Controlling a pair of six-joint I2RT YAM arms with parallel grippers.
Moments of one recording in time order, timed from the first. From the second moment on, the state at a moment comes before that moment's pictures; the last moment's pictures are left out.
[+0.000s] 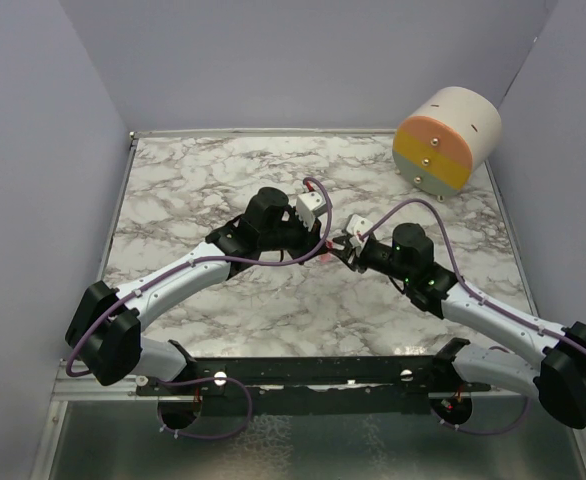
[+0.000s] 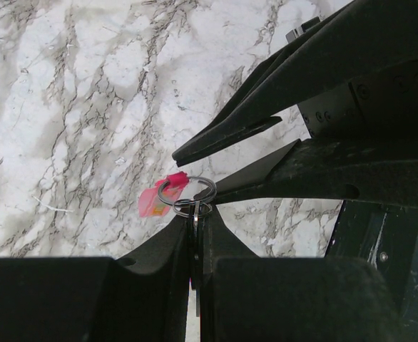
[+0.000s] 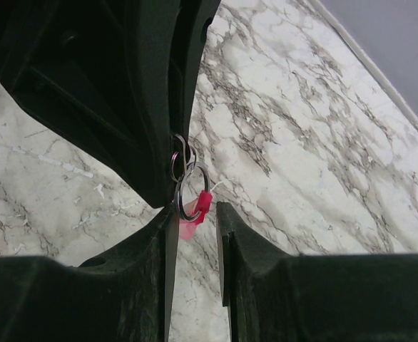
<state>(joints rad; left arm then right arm) -0.75 1.37 0.99 -0.11 0.44 -0.08 0.68 1.06 0.56 0.28 -0.33 -0.37</state>
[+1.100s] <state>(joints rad) -0.75 1.40 1.00 -0.13 0.47 -0.06 0.69 1.01 0.54 0.30 -0.30 -0.53</state>
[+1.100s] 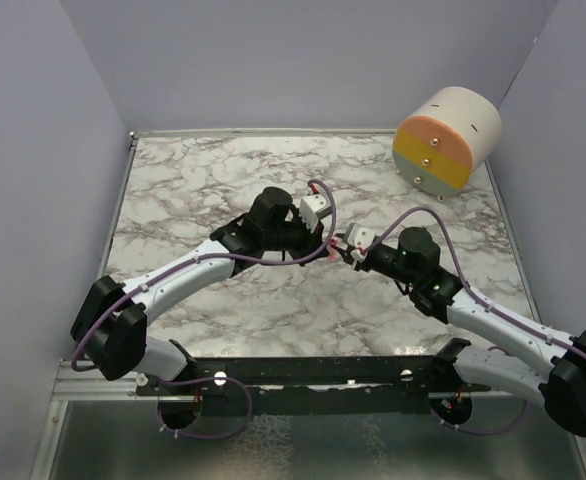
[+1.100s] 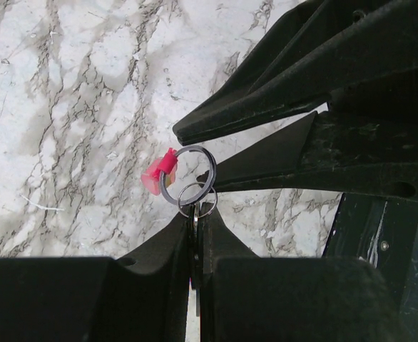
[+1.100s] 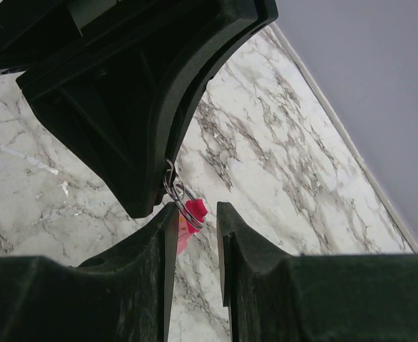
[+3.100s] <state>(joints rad) -0.66 1.47 1.04 -0.04 0.58 -0.08 0.69 0.93 0.54 0.30 -0.34 -0.49</state>
